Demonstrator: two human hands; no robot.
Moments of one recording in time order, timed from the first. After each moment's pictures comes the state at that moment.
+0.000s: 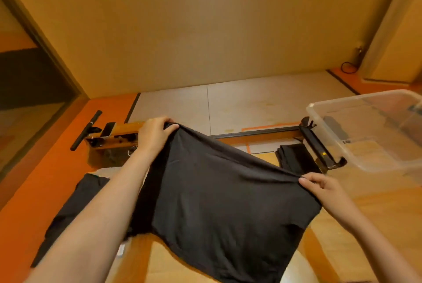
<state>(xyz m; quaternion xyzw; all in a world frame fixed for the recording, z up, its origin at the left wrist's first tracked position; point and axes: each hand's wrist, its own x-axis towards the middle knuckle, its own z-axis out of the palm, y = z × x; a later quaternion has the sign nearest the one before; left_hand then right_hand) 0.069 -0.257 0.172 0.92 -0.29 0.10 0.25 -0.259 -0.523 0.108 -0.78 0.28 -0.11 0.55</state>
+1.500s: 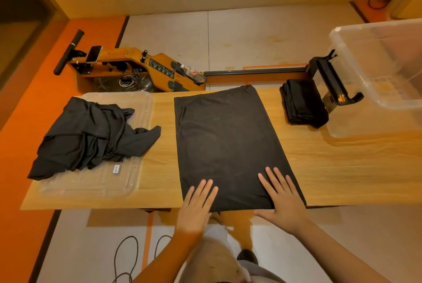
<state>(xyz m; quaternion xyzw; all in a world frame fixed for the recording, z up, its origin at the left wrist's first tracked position) -0.210 -0.179 -0.095 0.90 -0.43 -0.11 0.01 -0.332 -0.431 -0.079 -0.97 0.14 0.15 0.11</state>
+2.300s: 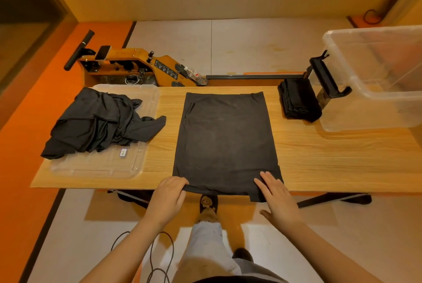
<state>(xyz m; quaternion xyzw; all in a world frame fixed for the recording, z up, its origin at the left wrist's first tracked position) -0.197 -0.113 -0.054 0.91 -0.37 -0.08 0.19 -0.365 -0.397 -0.074 -0.98 0.12 0.11 0.10</state>
